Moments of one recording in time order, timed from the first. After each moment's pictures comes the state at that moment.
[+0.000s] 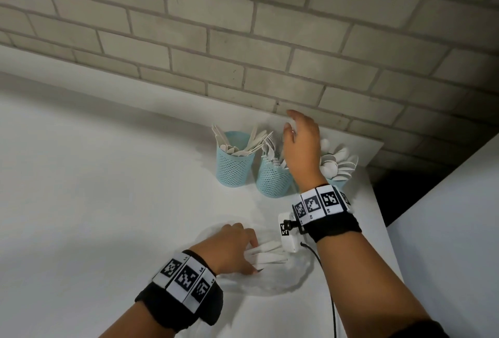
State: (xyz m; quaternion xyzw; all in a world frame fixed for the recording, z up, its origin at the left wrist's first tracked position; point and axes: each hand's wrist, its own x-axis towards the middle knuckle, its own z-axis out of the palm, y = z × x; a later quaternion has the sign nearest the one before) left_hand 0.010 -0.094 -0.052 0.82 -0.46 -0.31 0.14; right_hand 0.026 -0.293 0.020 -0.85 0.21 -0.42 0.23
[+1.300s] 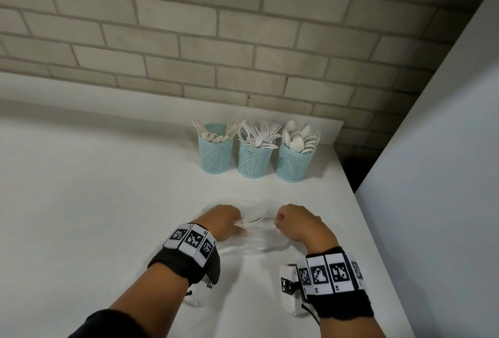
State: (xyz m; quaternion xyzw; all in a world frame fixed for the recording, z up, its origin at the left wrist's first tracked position) left_hand -0.002 -0.095 -0.053 0.83 -0.49 -0.24 0.06; right_hand -0.131 -0.216 -0.028 -0.89 0.39 0.15 0.19
